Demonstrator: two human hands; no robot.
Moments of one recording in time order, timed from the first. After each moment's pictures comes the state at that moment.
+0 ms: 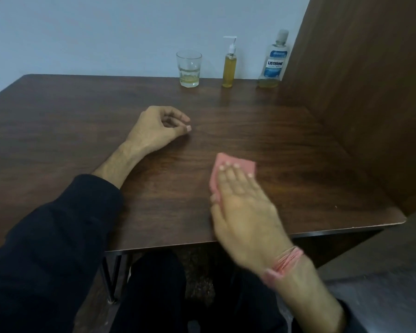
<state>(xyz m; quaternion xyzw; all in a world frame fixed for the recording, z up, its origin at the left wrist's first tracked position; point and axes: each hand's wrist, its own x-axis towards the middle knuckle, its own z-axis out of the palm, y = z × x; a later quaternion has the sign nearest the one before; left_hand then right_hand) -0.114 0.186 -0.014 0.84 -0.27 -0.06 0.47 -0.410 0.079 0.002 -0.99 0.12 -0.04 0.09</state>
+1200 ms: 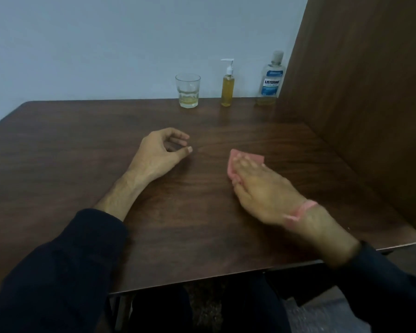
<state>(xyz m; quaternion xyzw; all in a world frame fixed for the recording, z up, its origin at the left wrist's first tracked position) -0.111 0.184 -0.019 0.84 -0.28 -0.03 0.47 -0.332 -0.012 0.007 -0.99 0.10 0.02 0.06</state>
